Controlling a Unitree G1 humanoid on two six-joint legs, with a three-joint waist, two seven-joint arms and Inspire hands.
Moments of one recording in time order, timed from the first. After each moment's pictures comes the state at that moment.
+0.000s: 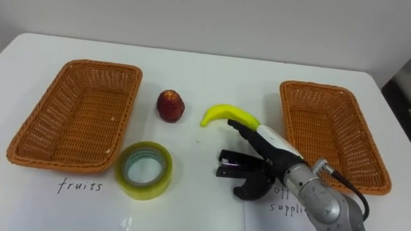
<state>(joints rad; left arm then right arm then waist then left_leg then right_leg) 0.25 0.30 -0.02 0.97 0.46 0.04 -0.01 0.15 -0.42 0.10 -0.06 -0.44 0.02 0.42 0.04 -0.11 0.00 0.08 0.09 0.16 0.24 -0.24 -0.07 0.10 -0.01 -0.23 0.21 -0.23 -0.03</state>
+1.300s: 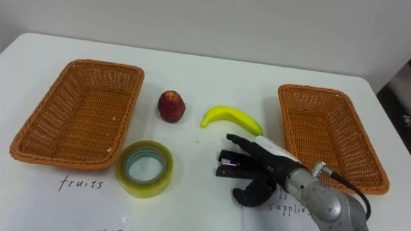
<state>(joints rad) 0.24 0.31 -0.01 0.96 0.47 0.05 -0.02 0.13 -0.43 0.09 0.01 -0.48 0.03 0.52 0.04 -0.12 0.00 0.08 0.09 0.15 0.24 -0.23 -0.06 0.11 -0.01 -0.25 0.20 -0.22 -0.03</state>
